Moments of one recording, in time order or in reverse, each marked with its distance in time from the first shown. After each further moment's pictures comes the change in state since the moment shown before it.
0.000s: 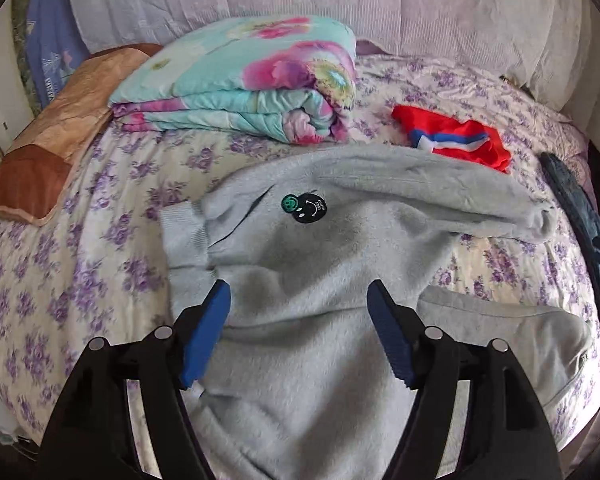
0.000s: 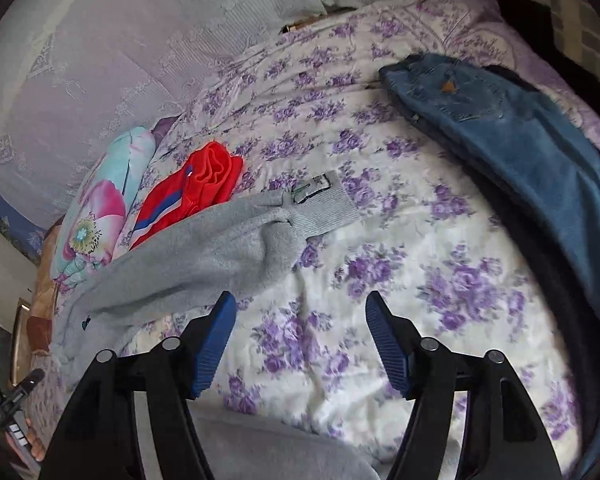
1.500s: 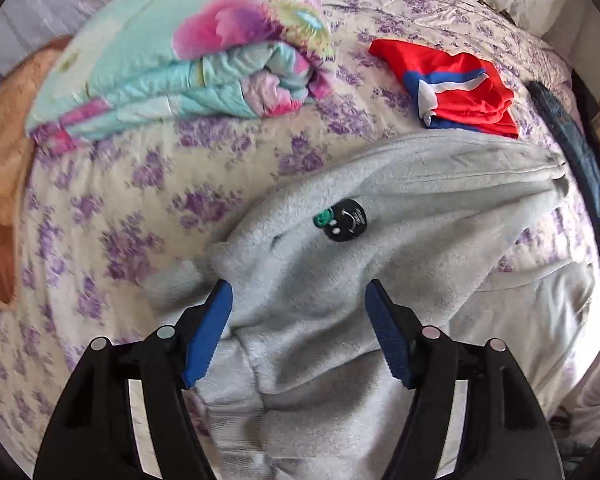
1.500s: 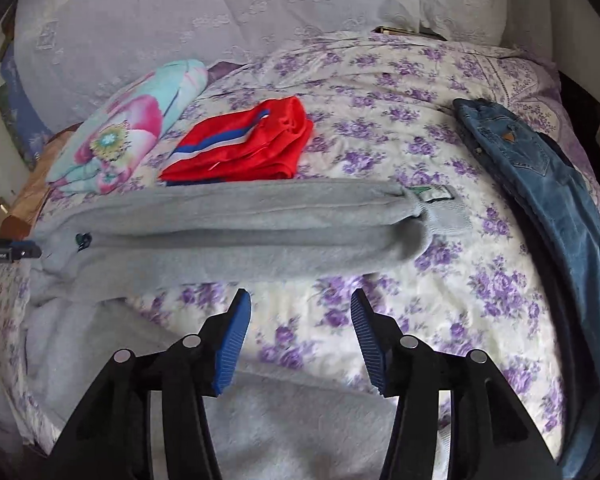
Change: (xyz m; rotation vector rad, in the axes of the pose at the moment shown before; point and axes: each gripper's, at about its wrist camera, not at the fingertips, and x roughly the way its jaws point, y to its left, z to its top) left arm 0.044 0.018 0.058 0.261 0.191 -0.057; right arm -0.029 0.102 -0.073 -0.359 -0.014 -0.104
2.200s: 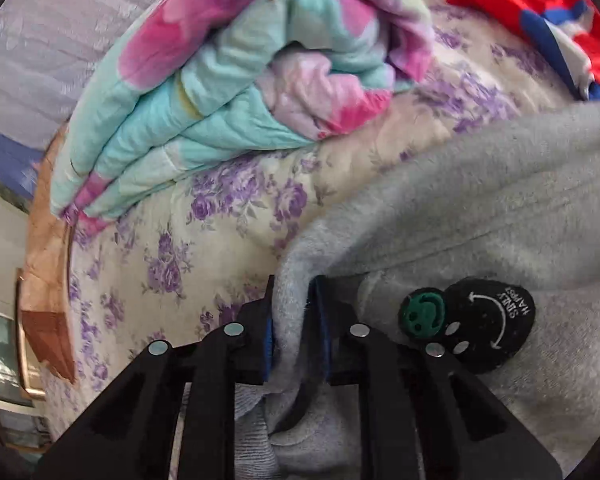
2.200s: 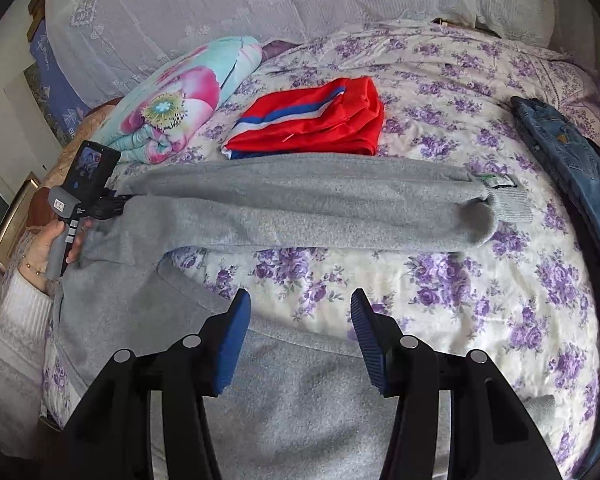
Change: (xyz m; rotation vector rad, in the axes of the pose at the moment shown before) left arm 0.134 -0.005 0.057 0.144 0.010 0.430; right arm 0.021 0.062 -0.003 -0.063 0.081 0.107
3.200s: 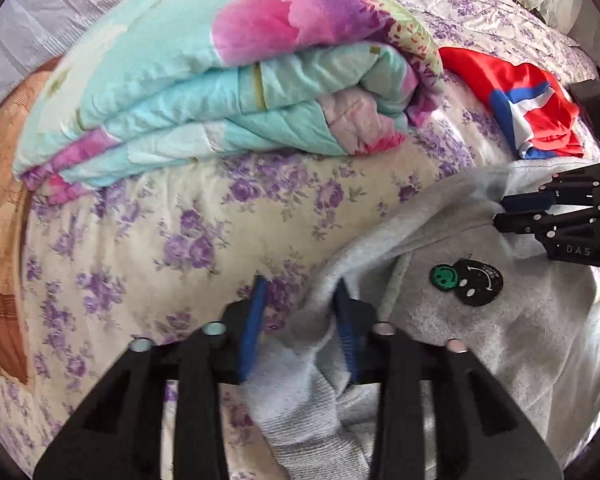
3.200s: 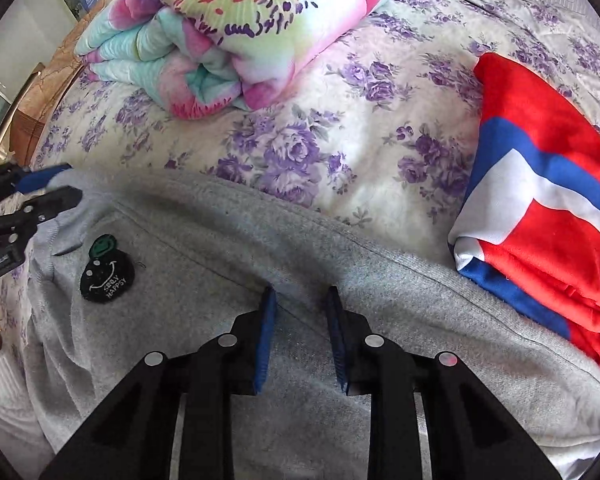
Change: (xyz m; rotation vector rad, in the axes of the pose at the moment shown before) left arm -0.015 0.108 -0.019 -0.145 -0.009 -0.462; right arm 0.239 0.177 0.150 -0.288 0.382 0.073
